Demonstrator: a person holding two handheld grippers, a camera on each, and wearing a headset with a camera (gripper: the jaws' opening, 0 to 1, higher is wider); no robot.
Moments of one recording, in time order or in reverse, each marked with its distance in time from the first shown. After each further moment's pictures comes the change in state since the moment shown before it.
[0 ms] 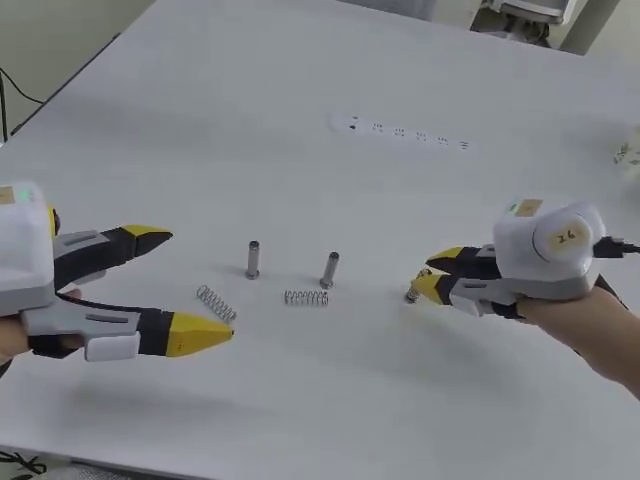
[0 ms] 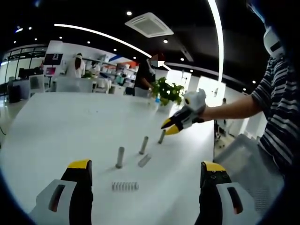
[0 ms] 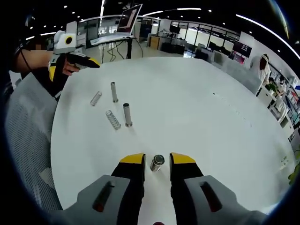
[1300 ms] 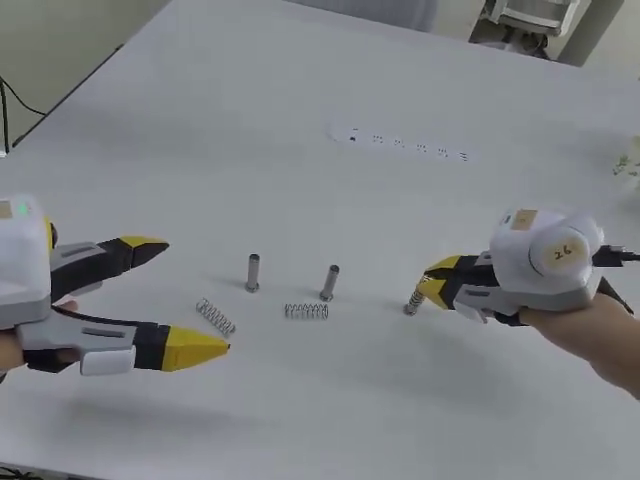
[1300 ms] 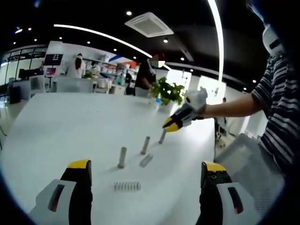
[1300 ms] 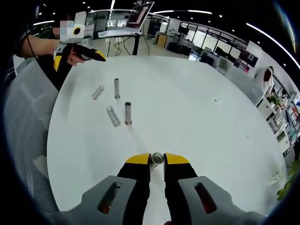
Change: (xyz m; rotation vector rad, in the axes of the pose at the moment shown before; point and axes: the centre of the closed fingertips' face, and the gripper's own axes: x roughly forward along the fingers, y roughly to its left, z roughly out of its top) left arm -0.003 0.004 0.001 0.003 -0.001 0.005; right arm 0.002 -0.002 0.004 -0.130 0.034 -0.004
